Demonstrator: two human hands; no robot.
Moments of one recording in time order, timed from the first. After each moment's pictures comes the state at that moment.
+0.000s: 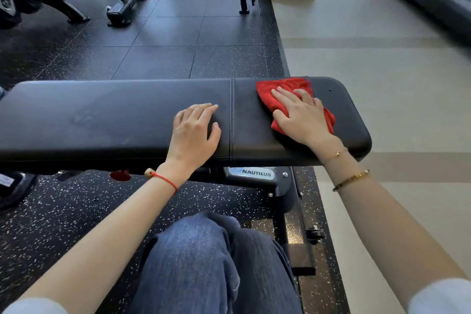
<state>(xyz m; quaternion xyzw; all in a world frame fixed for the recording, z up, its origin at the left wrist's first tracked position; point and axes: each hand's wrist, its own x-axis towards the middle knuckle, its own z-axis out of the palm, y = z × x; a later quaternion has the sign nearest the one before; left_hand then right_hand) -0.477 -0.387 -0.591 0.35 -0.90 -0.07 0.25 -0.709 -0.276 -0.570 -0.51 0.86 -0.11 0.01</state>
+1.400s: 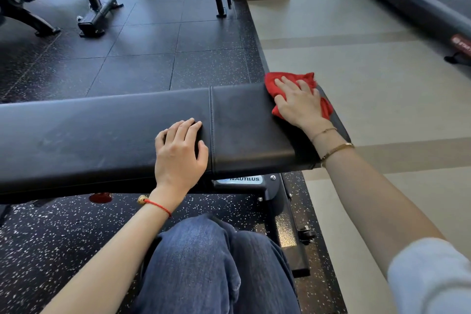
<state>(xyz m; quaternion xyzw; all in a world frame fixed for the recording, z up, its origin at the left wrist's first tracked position) -0.487 -0.378 -0.613 0.37 -0.89 0.02 0.25 -0.766 -0.287 -0.559 -0.42 0.90 -0.11 0.03</state>
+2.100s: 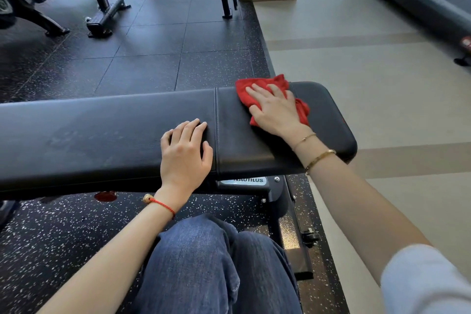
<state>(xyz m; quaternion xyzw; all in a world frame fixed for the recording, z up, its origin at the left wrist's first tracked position) -0.487 -0.375 -0.608 0.38 -0.89 0.02 0.25 -0.717 -0.317 -0.561 -0.52 0.85 -0.09 0.03</state>
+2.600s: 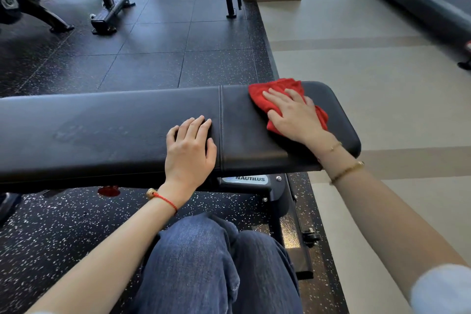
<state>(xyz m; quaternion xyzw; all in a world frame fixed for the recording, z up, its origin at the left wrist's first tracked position) -0.485 -0.374 -0.609 0.37 -0.90 0.02 0.23 -0.726 -0.281 -0.560 -0.51 0.85 -0.09 0.04</state>
